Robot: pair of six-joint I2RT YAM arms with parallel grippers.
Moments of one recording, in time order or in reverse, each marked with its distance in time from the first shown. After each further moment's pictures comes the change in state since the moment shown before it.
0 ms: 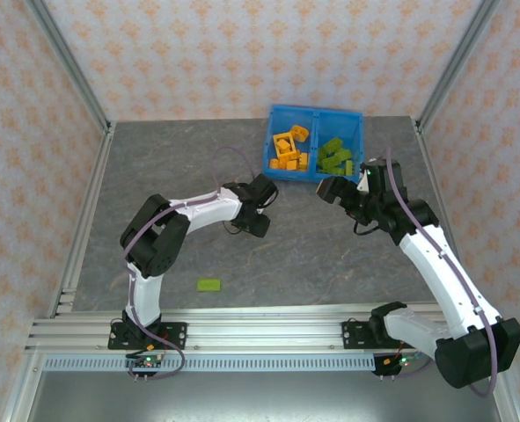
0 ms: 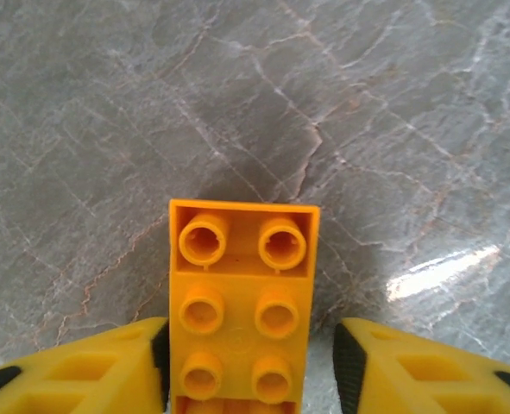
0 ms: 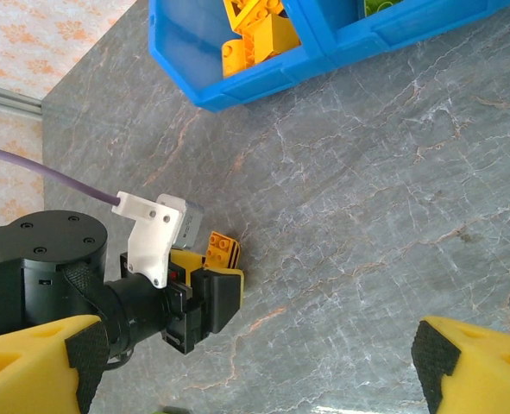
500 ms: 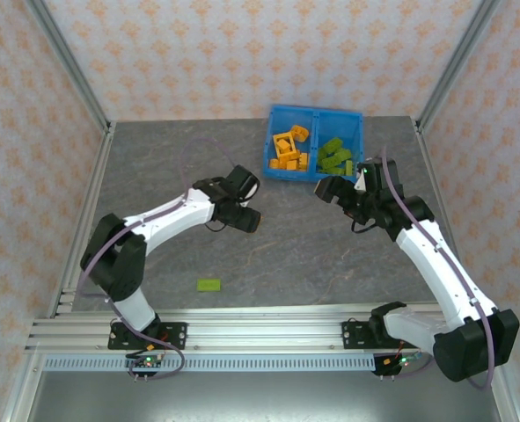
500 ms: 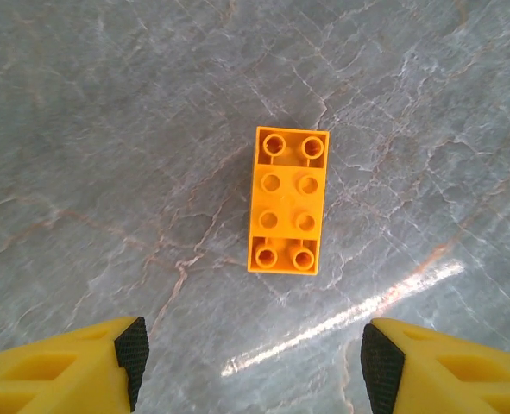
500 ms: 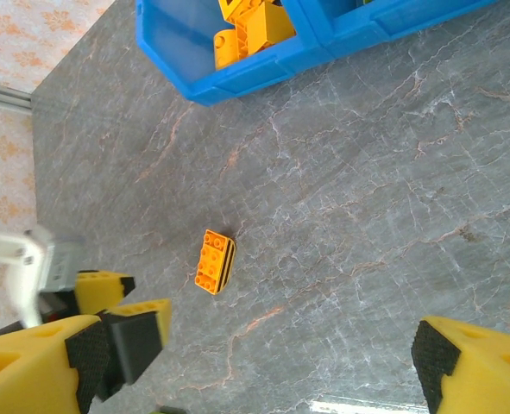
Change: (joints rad) left arm 0.036 -0.259 -0.100 -0.056 0.026 0.021; right arm 0.000 0.040 0.000 0.013 -0.011 0.000
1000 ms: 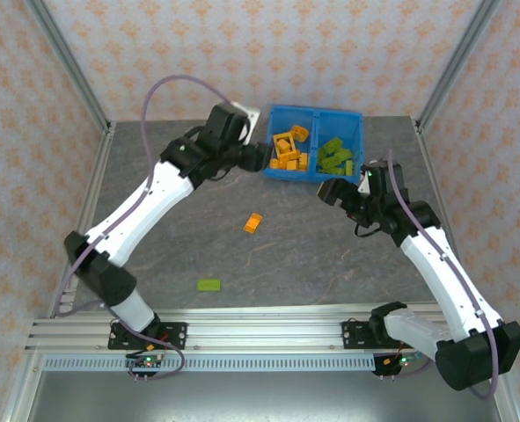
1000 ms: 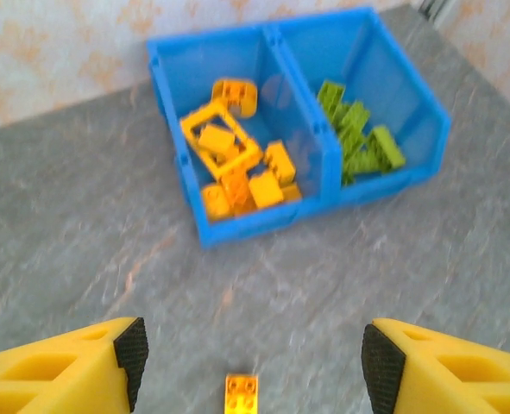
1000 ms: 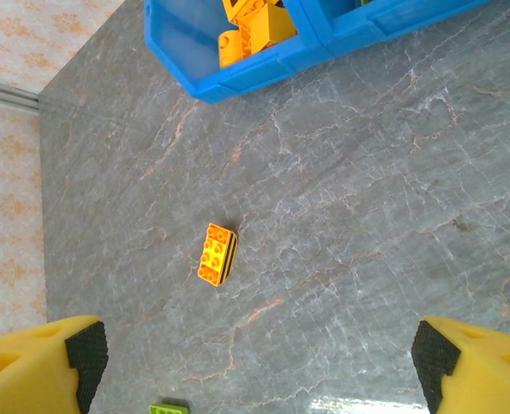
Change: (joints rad) left arm 0.031 -0.115 0.450 -0.059 -0.035 0.072; right arm 0.000 -0.041 0.000 -0.030 0.003 -0.001
